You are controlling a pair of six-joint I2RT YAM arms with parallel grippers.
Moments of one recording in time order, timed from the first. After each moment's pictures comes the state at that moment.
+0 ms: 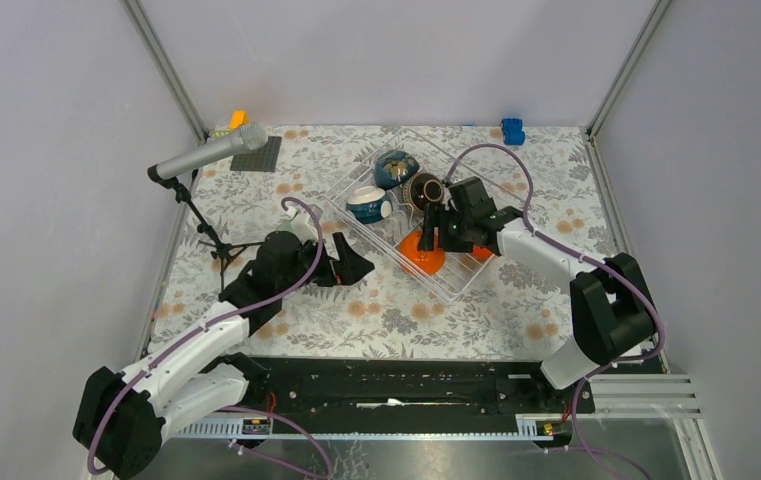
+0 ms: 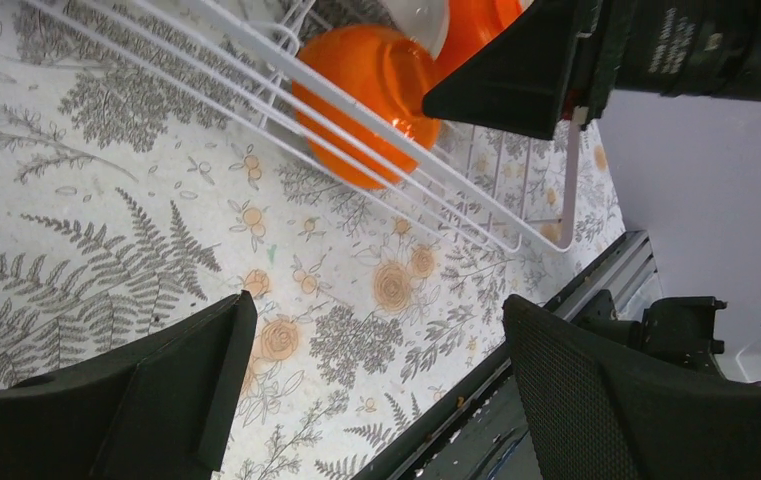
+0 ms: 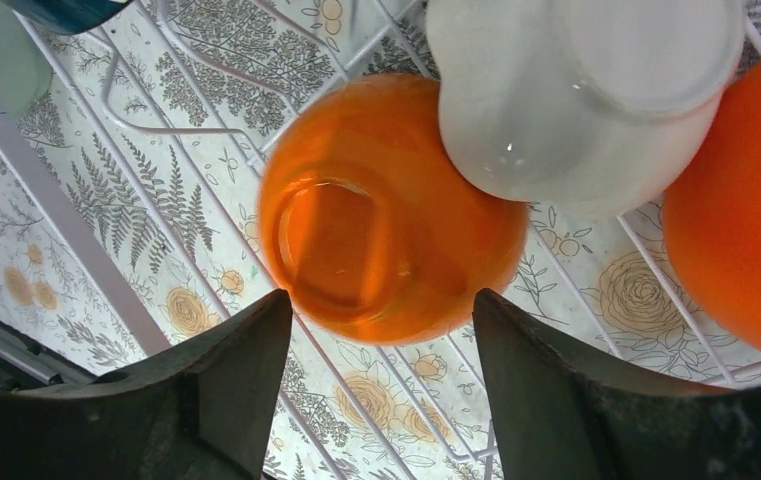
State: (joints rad) left arm -0.56 0.92 0.52 -0.01 0.26 -0.67; right arm 0.51 1.58 1.04 -0.37 -0.14 0.47
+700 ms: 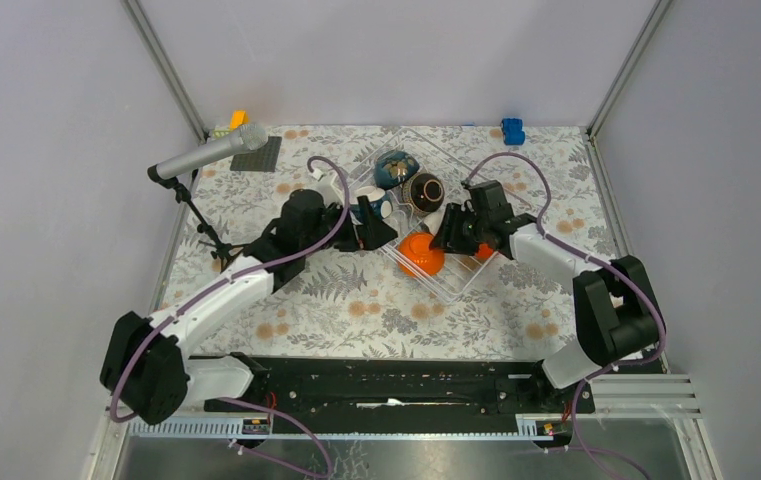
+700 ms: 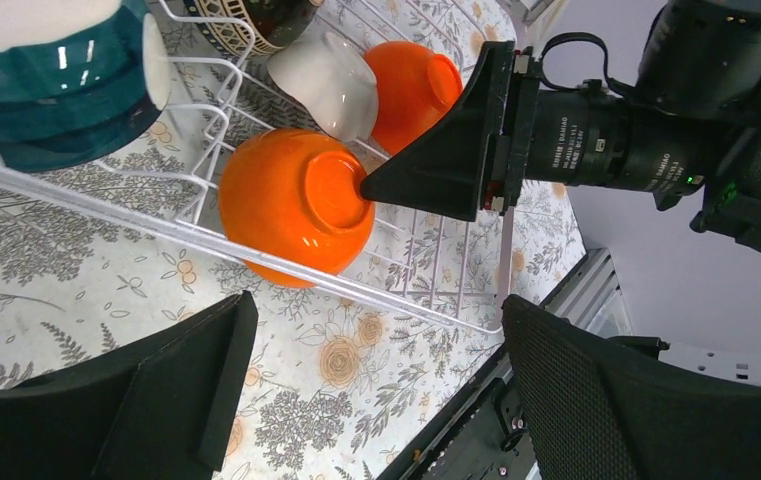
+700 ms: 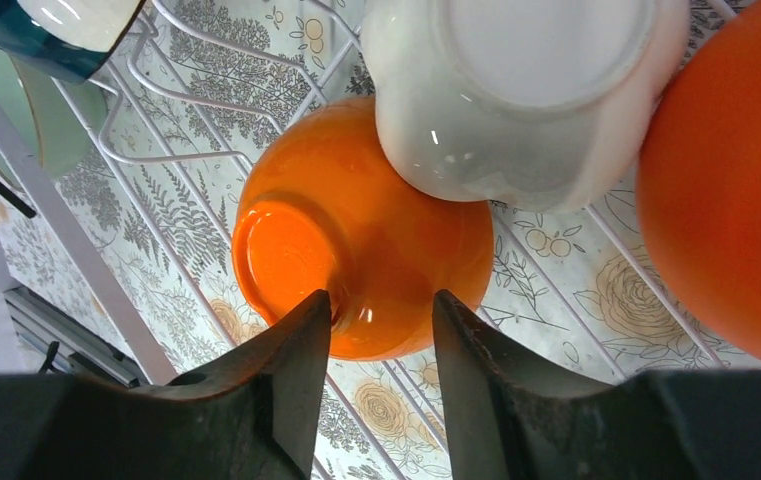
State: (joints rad) left arm -0.58 1.20 0.83 -0.01 0.30 -0.67; right arm 0.40 1.56 0.94 -0.25 -0.28 0.57
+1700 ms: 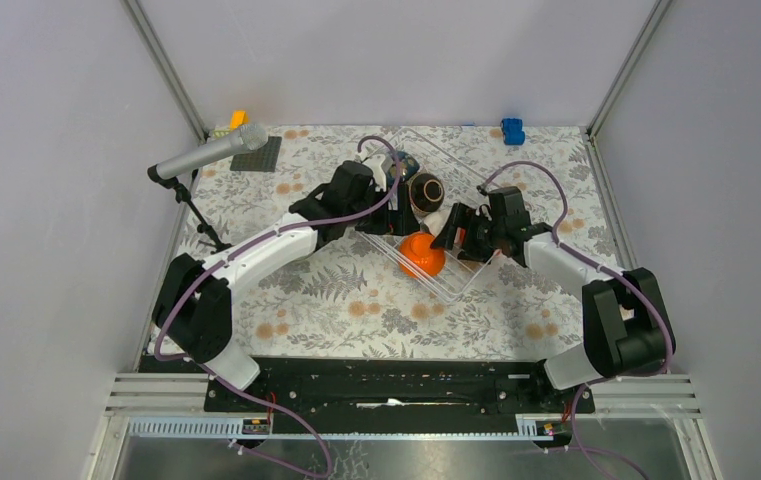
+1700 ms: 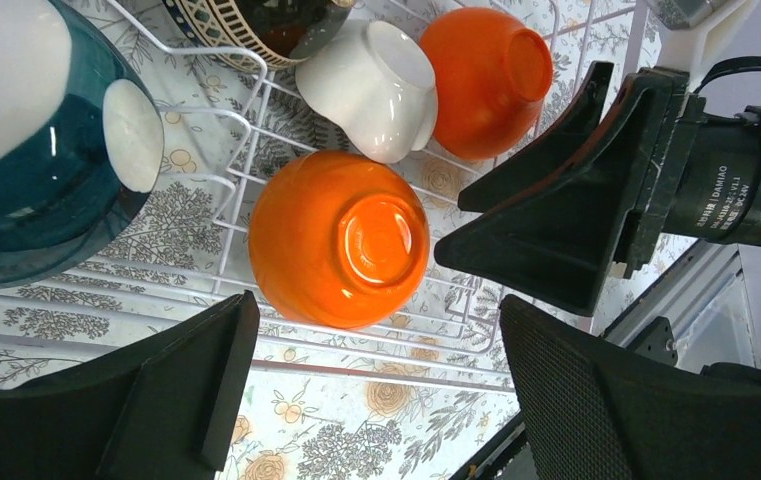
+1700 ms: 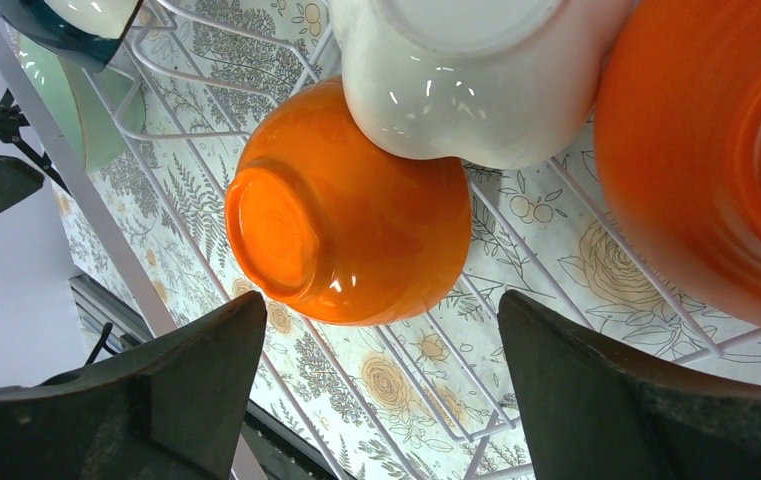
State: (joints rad) left arm -0.66 1.59 1.21 -0.25 0.23 -0.53; right arm 0.30 1.47 0.82 -0.19 -0.41 0.60
